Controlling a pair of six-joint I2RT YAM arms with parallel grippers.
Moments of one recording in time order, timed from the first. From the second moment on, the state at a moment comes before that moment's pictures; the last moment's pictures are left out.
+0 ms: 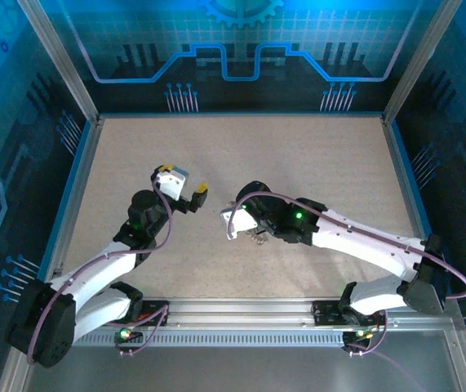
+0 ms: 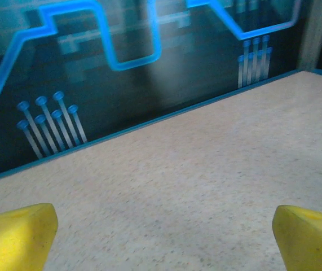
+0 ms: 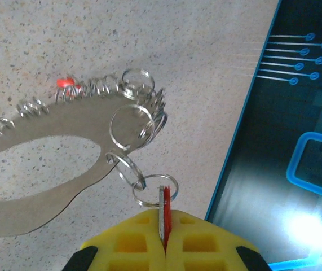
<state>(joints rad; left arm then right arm) -0.39 1.03 0.41 0.51 -0.06 0.11 1.01 1.36 1.17 -0.69 0.46 -1.10</state>
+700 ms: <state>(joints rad) -0.39 1.04 0.41 0.47 -0.15 0.07 0.69 1.51 1.20 -0.77 0.33 -1.09</state>
